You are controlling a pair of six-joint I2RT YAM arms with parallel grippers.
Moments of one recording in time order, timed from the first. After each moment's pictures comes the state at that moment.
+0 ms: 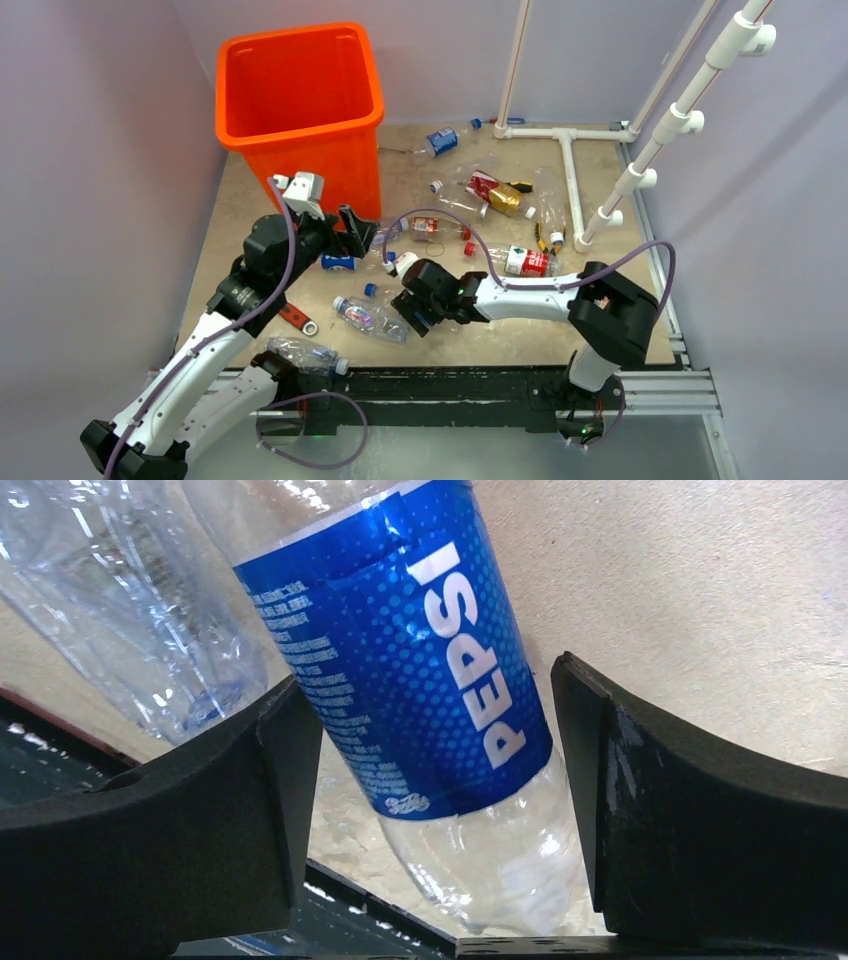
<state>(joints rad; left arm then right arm) -0.51 0.76 0.79 -0.22 -0.02 -0.39 1.11 1.64 0.92 -0.26 0.20 0.21</state>
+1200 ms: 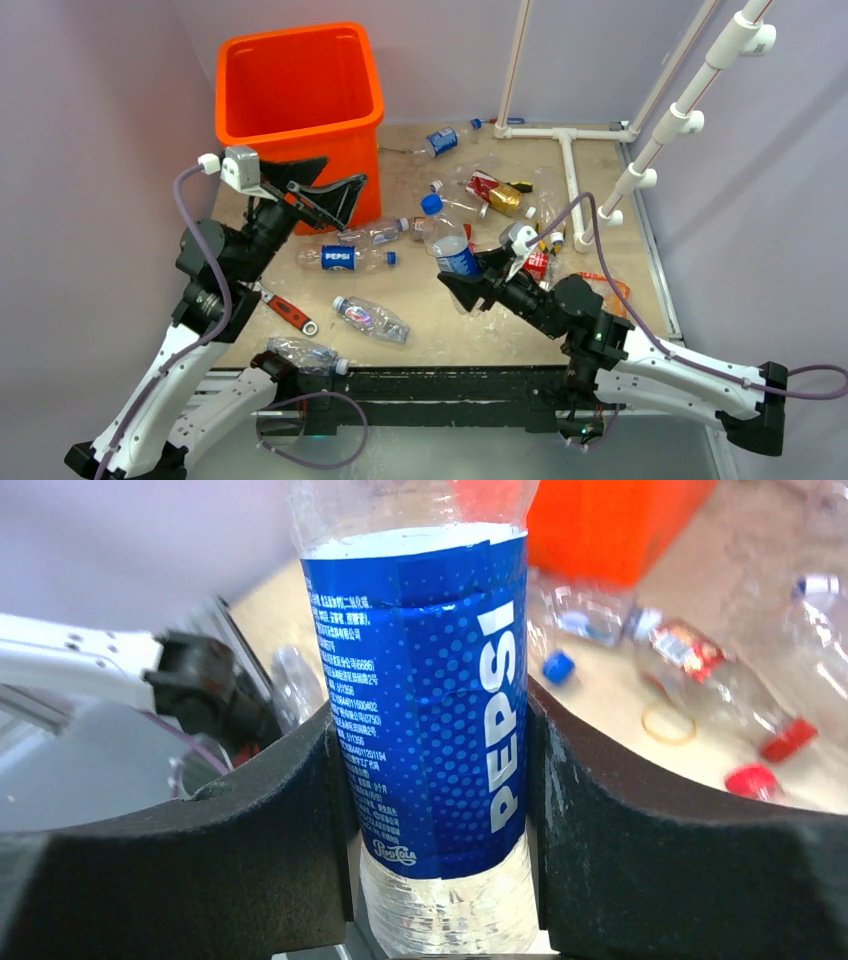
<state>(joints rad) -0.51 0.71 0.98 0.03 0.06 -0.41 1.13 0.70 0.61 0.12 0.21 0.23</state>
